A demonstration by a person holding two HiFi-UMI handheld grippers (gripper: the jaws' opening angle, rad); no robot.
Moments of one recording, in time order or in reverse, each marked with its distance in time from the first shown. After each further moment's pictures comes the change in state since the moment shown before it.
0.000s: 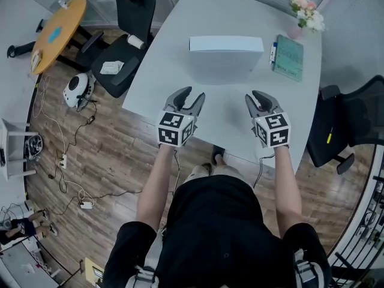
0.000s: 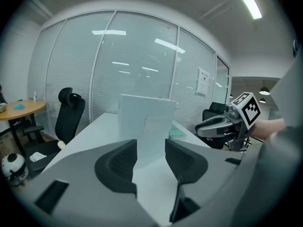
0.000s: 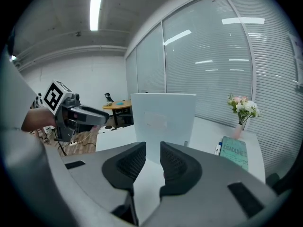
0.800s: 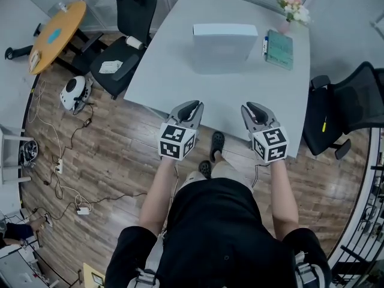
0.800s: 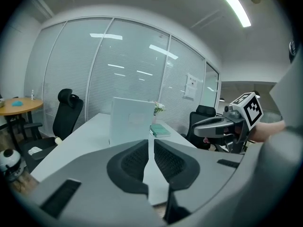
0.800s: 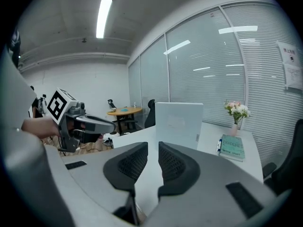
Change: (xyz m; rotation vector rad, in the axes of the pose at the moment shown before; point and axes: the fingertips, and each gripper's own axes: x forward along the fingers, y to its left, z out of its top) left arm -0.125 -0.068 -0.043 0.002 -0.040 -0.081; right arm -0.107 0.123 -0.022 0.013 -0.083 -0.011
